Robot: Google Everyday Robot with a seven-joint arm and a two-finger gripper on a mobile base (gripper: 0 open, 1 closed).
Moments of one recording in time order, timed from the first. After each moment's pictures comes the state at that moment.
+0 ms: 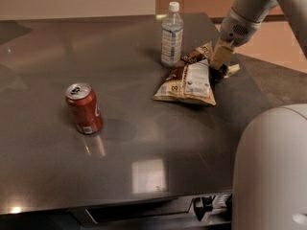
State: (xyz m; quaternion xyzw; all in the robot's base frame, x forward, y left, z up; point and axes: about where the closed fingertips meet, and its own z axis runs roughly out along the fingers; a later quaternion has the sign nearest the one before) arm 0.646 -0.188 0.888 -0.58 0.80 0.09 0.12
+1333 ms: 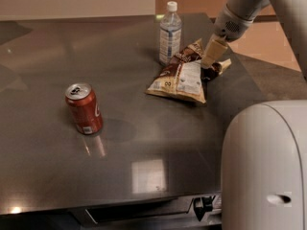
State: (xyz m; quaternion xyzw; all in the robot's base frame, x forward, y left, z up) arm 0.684 -0.176 0.889 -0.56 0.81 0.08 0.16
